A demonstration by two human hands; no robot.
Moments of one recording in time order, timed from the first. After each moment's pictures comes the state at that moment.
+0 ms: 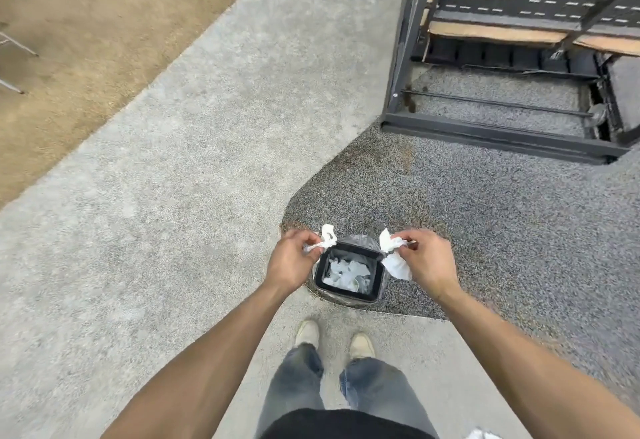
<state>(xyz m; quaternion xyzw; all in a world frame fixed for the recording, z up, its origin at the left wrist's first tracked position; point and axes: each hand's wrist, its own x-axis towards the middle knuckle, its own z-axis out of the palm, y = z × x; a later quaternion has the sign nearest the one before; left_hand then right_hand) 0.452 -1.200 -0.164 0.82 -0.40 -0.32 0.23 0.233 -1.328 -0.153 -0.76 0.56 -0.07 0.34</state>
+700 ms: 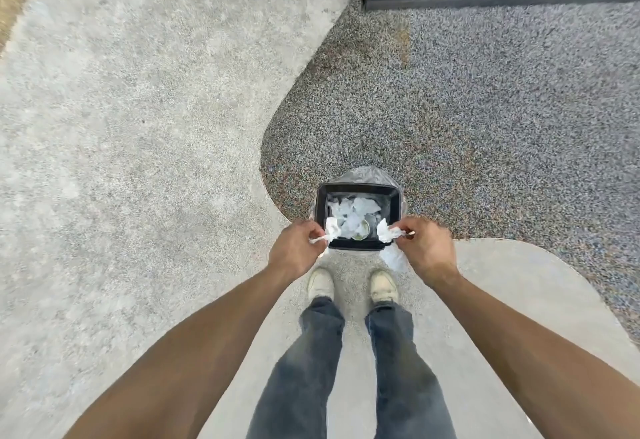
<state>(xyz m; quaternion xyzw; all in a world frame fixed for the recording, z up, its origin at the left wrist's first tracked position) 0.476 -1.237 -0.375 0.78 -0.42 -0.46 0.06 0.254 -1.316 -0.364 -0.64 0.66 0.08 0.39</state>
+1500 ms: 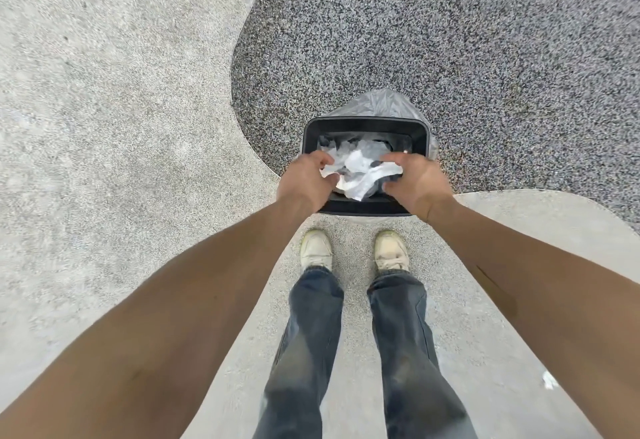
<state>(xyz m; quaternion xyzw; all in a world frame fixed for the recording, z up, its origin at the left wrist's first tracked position) 0.459 -1.288 -0.561 0.80 -0.41 -0.45 0.01 0.279 -1.350 -0.558 -0.66 0.61 0.17 0.40</state>
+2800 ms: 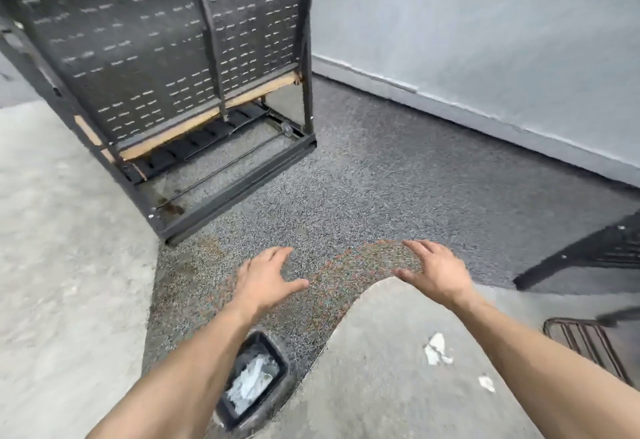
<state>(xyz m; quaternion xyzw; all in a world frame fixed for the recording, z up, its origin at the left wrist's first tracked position) 0.242 -1.332 -0.113 0.49 -0.84 -0.24 0.00 -0.057 -1.181 -0.106 -0.50 0.85 -0.06 0.14</state>
